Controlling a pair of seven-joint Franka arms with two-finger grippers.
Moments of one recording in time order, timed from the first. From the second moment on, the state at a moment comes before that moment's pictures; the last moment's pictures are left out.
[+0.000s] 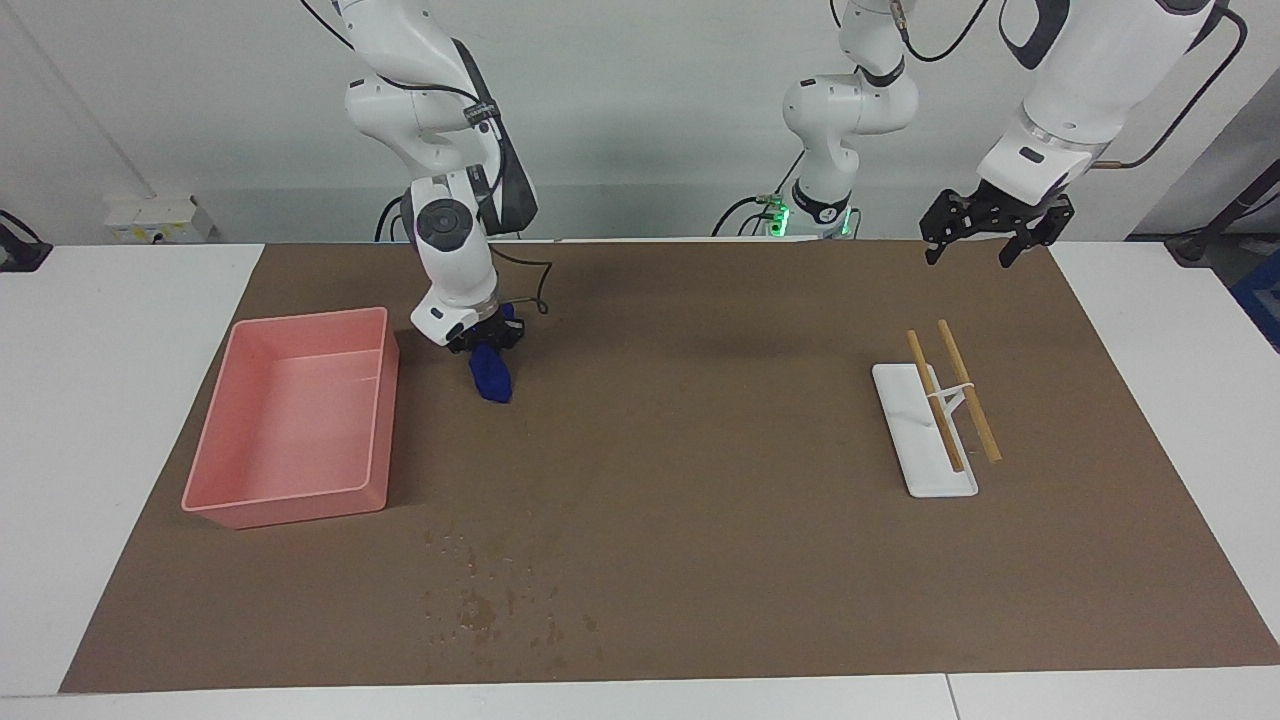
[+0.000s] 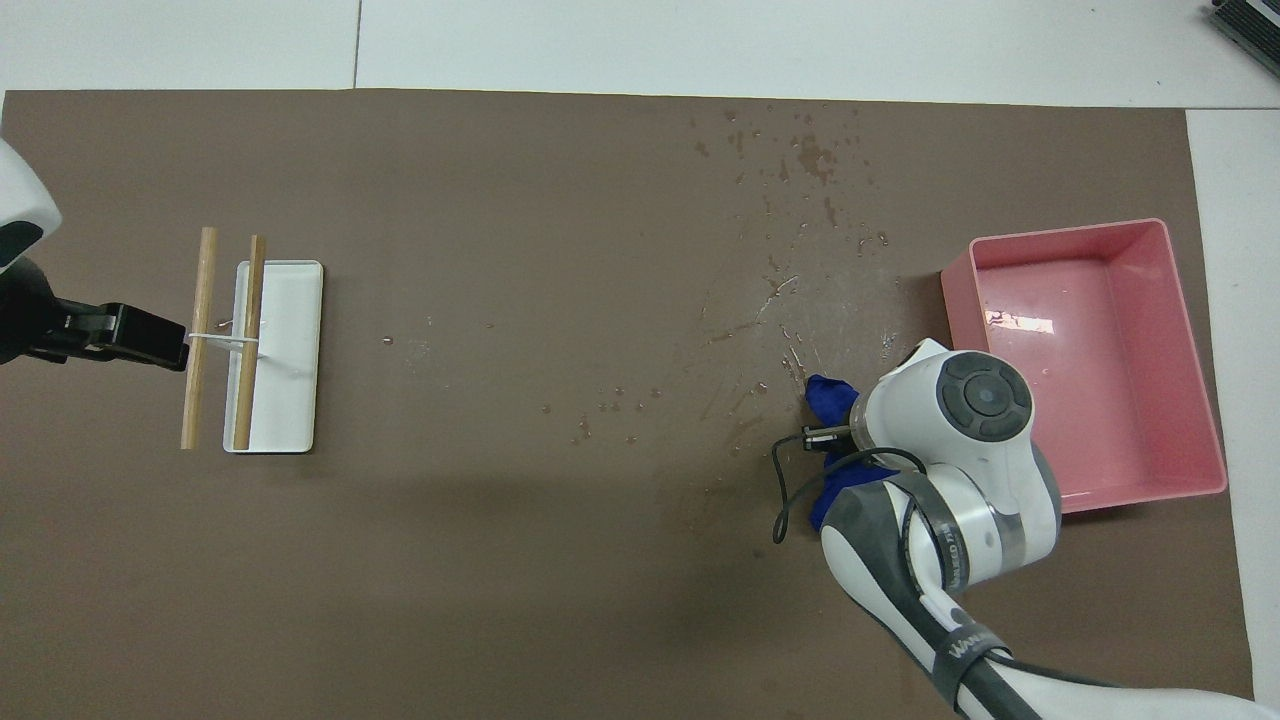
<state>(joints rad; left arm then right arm) -0.02 -0.03 -0.07 -1.59 0.00 1.50 0.04 0.14 0.10 0.16 -2.28 0.02 2.34 0.24</state>
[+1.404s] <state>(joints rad) -0.02 -0.03 -0.07 -1.59 0.00 1.50 0.04 0.14 0.37 0.16 -1.80 0.01 2.19 0.23</state>
